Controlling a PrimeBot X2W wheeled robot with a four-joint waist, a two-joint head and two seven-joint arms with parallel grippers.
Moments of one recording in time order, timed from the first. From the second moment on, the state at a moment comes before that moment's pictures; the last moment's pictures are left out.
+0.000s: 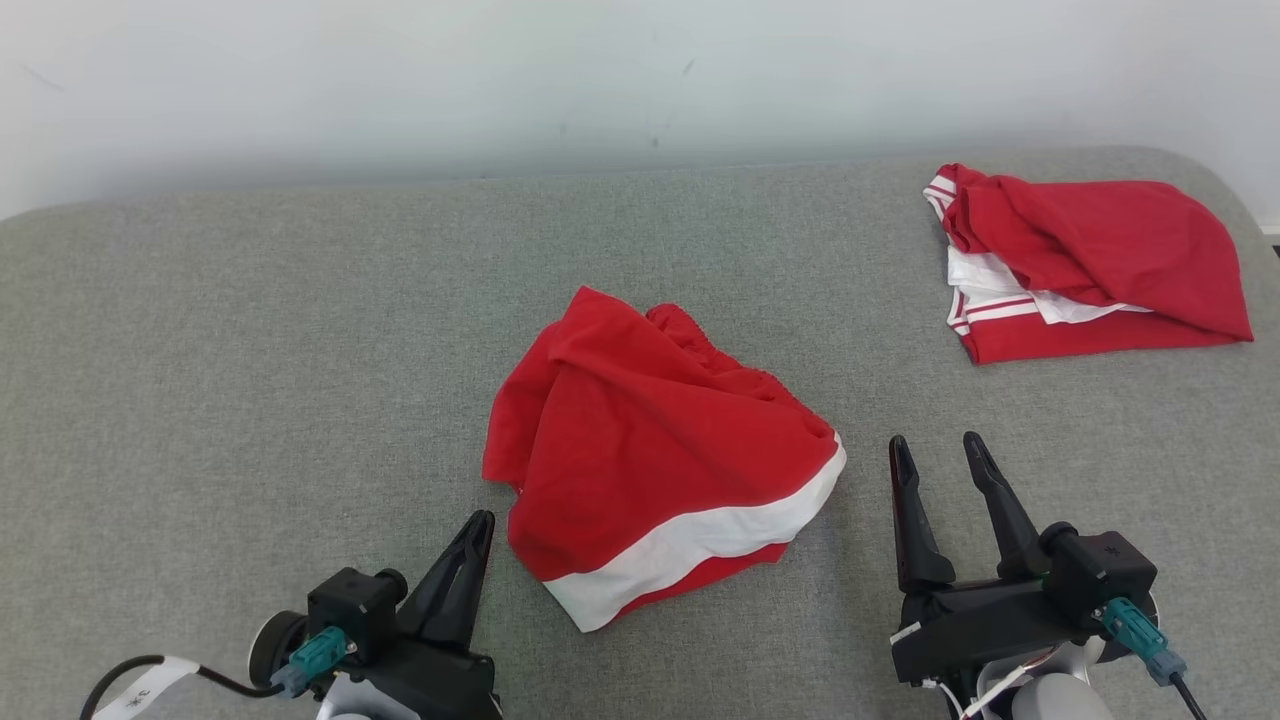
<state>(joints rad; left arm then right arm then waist) -0.38 0.20 -0.50 0.34 -0.43 0.04 -0.26 -0.19 -0.05 0.21 0.15 0.19 0.13 -0.26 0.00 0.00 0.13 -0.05</state>
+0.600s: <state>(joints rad) -0.31 0.21 -0.54 0.24 -0.43 0.06 -0.24 -0.18 -0.05 0.19 0.15 0.19 0.13 -0.26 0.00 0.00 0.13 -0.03</state>
